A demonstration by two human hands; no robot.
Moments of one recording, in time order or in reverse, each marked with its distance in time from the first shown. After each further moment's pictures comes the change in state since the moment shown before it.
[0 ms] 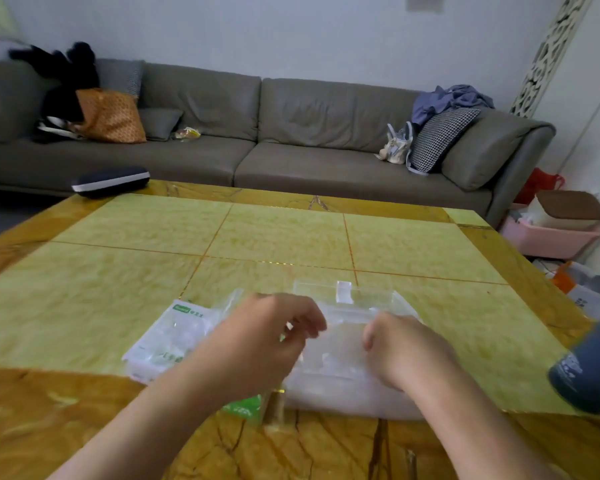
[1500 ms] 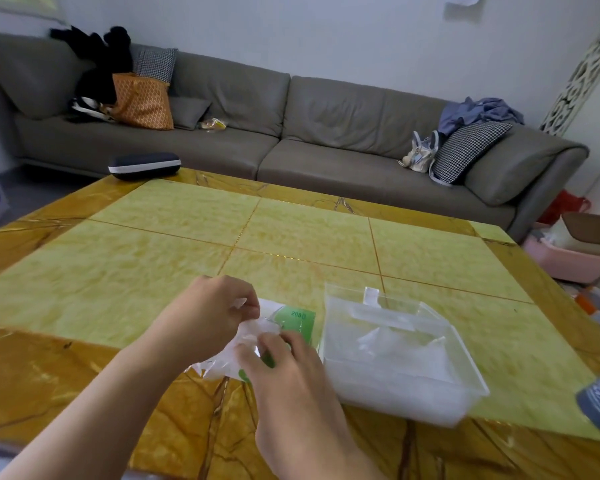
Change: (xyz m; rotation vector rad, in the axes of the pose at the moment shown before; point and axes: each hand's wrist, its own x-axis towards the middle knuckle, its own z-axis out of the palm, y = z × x) left_hand -0.025 -0.095 -0.044 0.140 0.094 -0.343; right_hand -0.061 -0.129 0.075 0.081 0.306 -0.768
